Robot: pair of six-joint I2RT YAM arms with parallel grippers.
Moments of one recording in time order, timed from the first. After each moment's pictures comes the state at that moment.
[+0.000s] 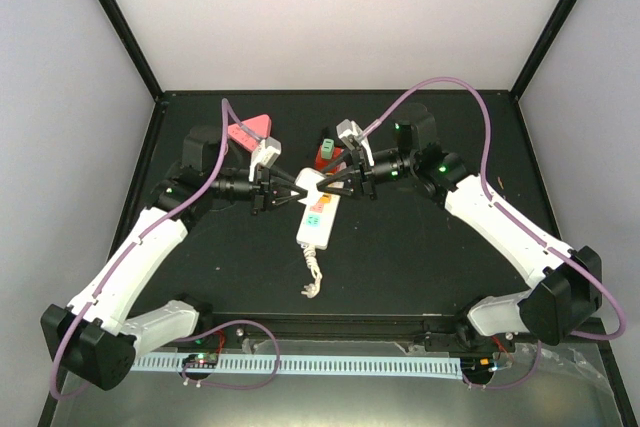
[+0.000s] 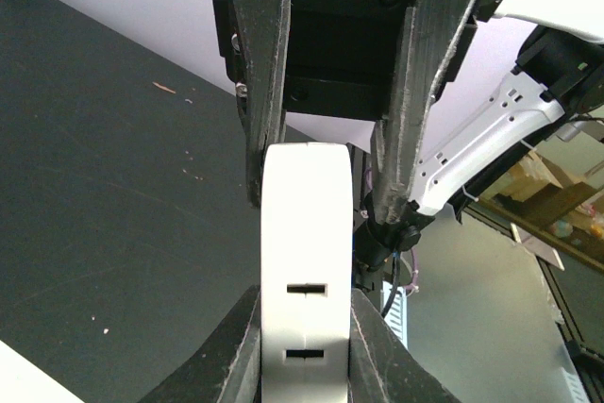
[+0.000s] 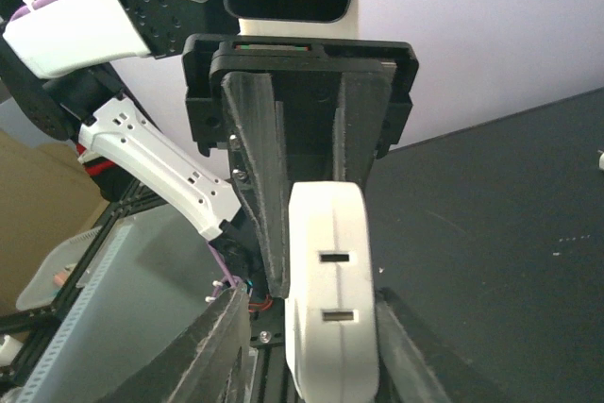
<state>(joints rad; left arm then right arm) -0.37 1.06 1.01 -0.42 1.10 -0.06 0.60 1.36 1.21 -0.25 -1.10 0.05</state>
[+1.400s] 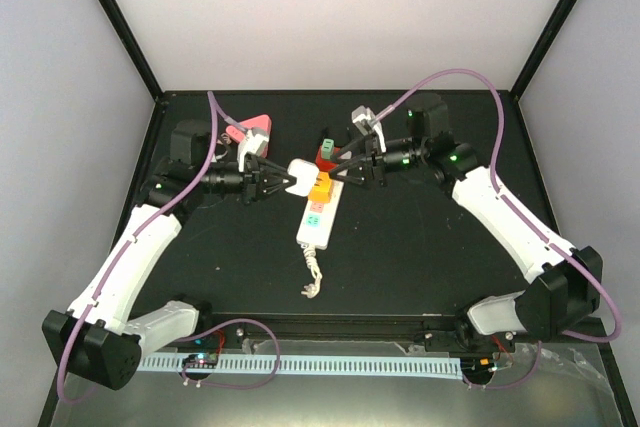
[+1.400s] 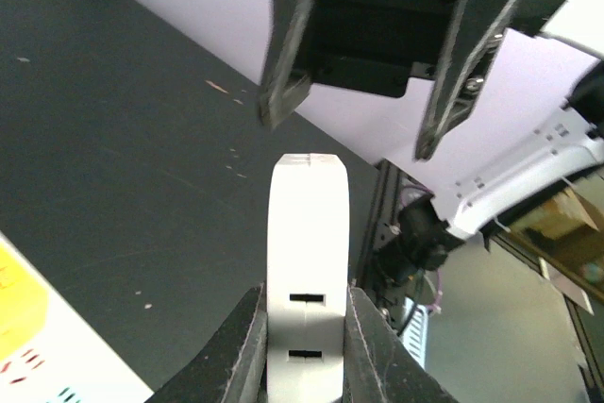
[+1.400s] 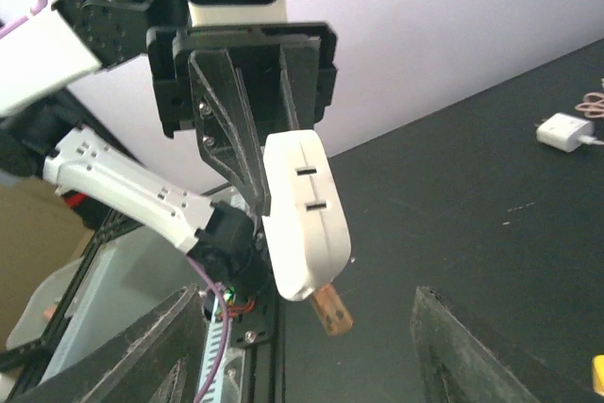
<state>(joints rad) -0.29 1.07 1.06 -0.50 1.06 -0.08 0.51 1.37 1.25 -0.33 -1.10 0.07</state>
